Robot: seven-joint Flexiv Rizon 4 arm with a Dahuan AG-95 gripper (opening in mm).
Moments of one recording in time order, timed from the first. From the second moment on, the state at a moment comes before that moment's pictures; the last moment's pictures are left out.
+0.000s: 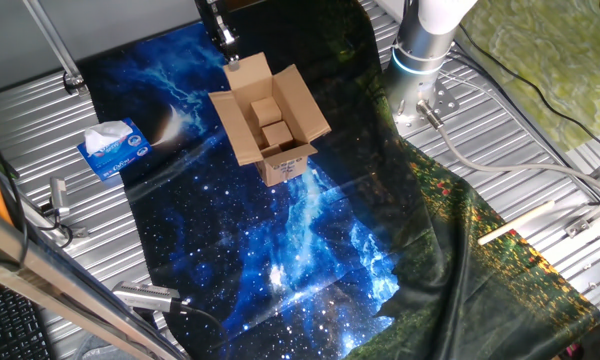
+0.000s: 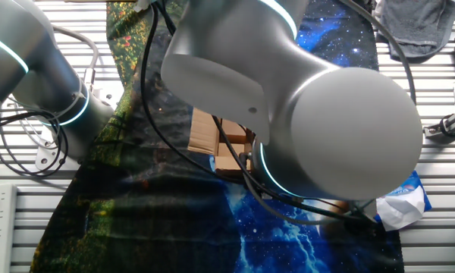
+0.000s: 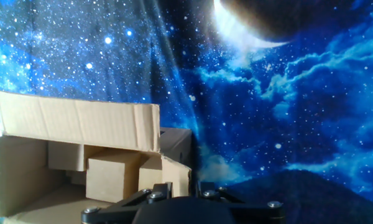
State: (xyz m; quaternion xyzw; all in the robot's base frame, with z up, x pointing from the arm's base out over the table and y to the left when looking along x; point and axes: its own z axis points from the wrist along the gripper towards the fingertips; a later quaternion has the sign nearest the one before) arm 0.415 -0.159 0.179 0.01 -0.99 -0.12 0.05
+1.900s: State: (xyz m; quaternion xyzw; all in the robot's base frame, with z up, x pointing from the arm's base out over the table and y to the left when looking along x) arm 0.421 -0.131 0.184 -0.05 -0.99 -0.13 0.06
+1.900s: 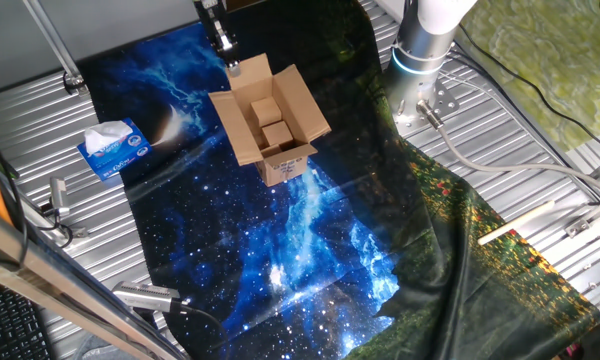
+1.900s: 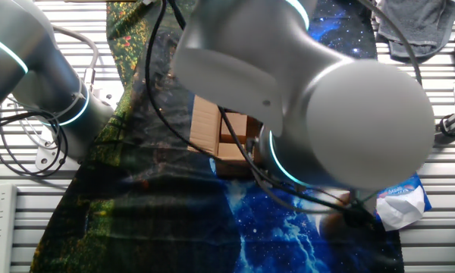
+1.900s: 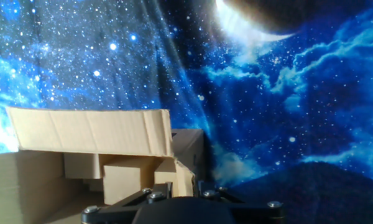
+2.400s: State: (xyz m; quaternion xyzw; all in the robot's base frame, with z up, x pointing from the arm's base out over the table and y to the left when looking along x) arm 0.425 -0.117 0.184 -0.06 -0.99 -0.14 0.06
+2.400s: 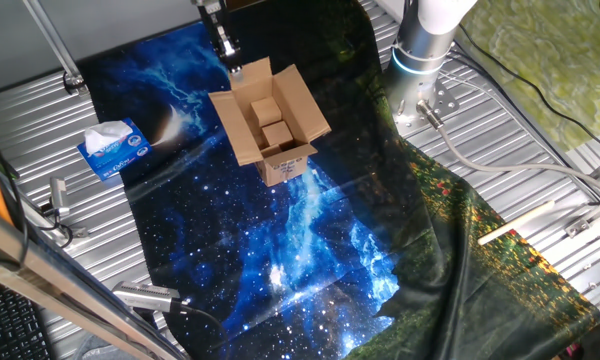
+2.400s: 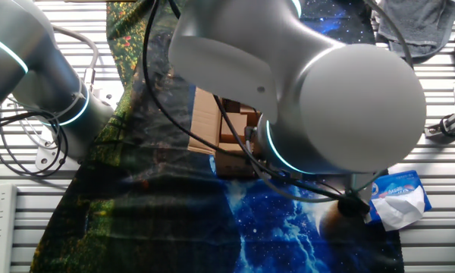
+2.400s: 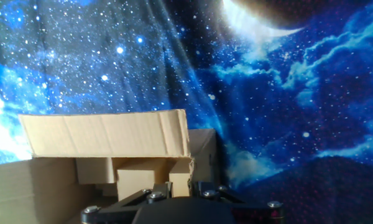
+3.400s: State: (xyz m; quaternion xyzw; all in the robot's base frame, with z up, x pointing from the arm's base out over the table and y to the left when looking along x) arm 0.434 -0.094 0.174 -0.08 -0.98 -0.15 0.04
